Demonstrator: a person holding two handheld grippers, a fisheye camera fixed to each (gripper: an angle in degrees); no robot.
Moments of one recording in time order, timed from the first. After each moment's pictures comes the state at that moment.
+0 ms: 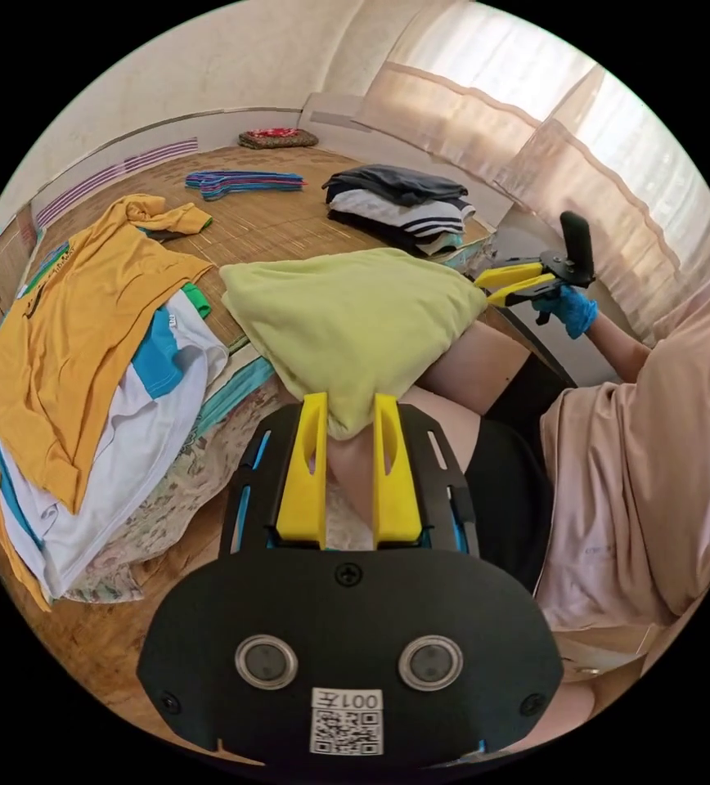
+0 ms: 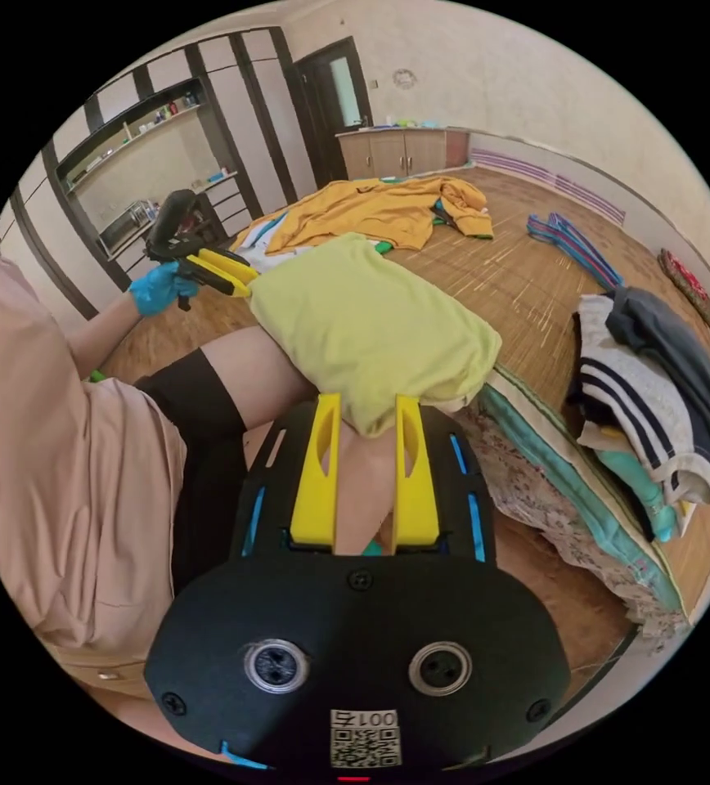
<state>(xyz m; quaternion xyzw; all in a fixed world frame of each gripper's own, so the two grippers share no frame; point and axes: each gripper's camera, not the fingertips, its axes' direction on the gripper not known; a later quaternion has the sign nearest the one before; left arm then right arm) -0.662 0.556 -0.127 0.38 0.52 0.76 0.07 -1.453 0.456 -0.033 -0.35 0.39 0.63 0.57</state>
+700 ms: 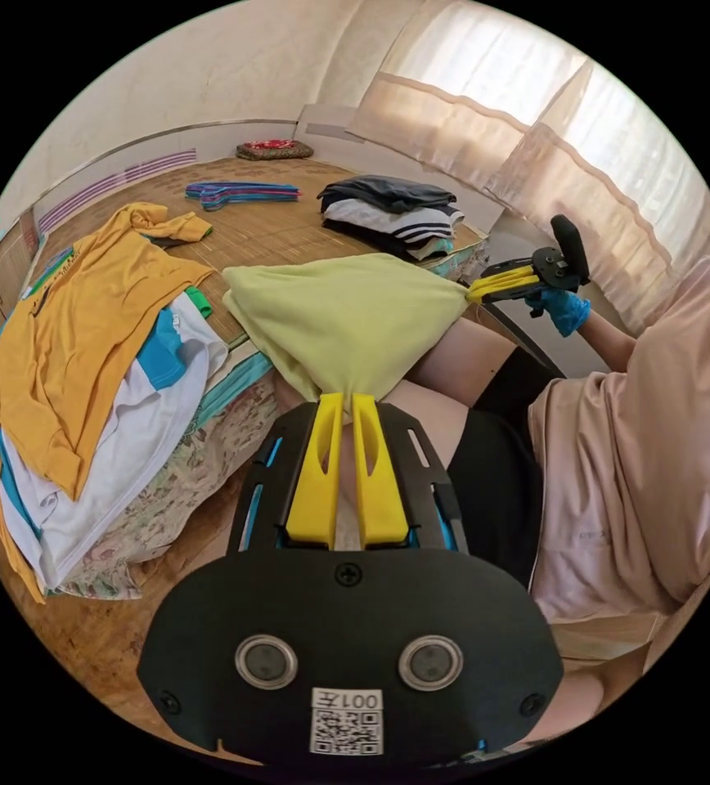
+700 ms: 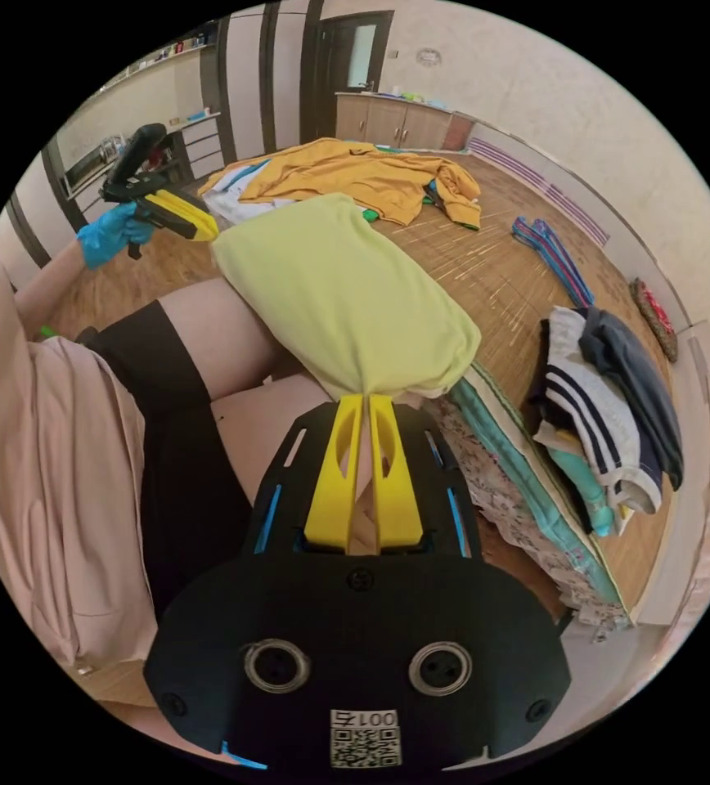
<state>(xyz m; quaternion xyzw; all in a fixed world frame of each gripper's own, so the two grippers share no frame) -0.668 0.548 -0.103 0.38 0.53 0.75 0.06 -1.425 0.459 0.018 -0.48 0.39 0.59 0.53</state>
